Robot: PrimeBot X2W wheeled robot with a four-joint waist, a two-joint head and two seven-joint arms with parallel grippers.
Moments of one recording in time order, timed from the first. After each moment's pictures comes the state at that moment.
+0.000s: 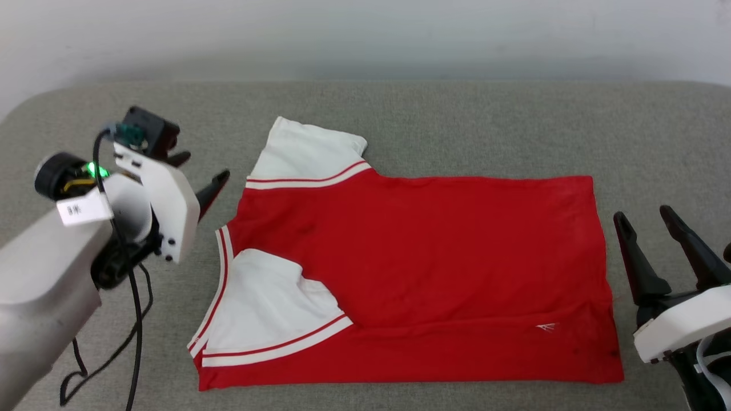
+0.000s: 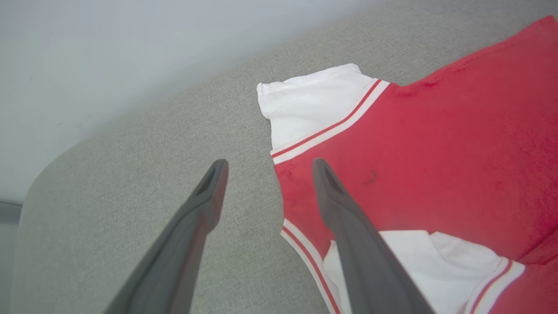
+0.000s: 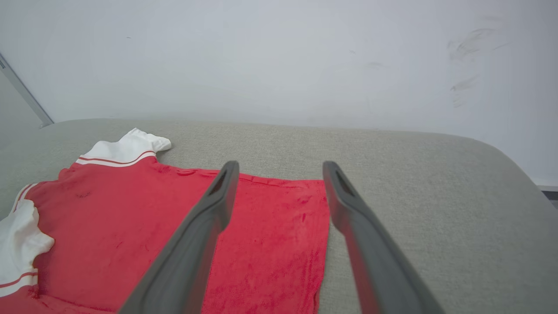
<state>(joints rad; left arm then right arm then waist) -0.88 0.75 -1.00 0.40 -0.93 -0.03 0.20 -0.08 -0.29 -0.04 -0.10 0.38 0.13 0.13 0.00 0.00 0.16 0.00</state>
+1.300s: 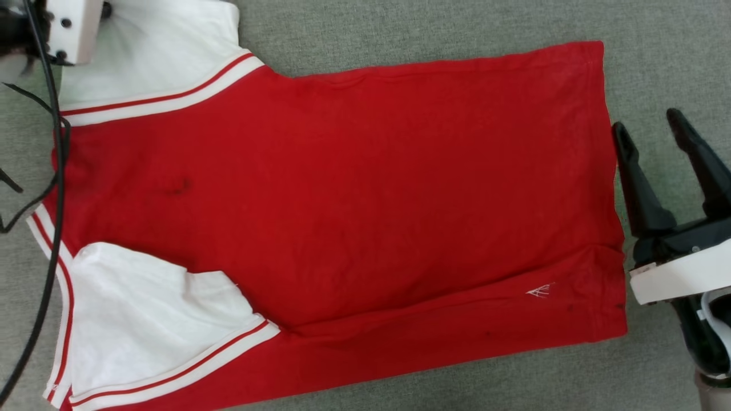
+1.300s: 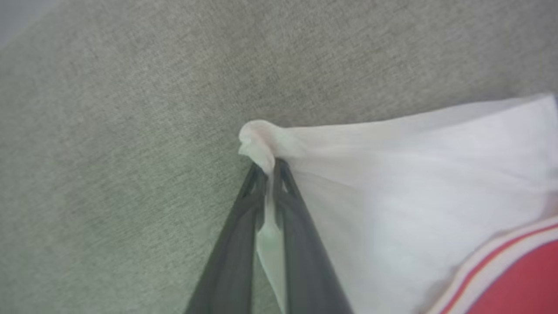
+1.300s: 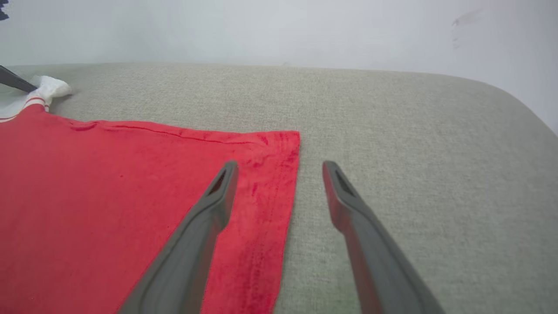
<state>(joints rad) -1.49 0.71 -1.04 0.65 -1.03 -0.11 0.92 -0.25 -0.24 0.01 -0.24 0.33 0.13 0.08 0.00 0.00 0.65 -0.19</state>
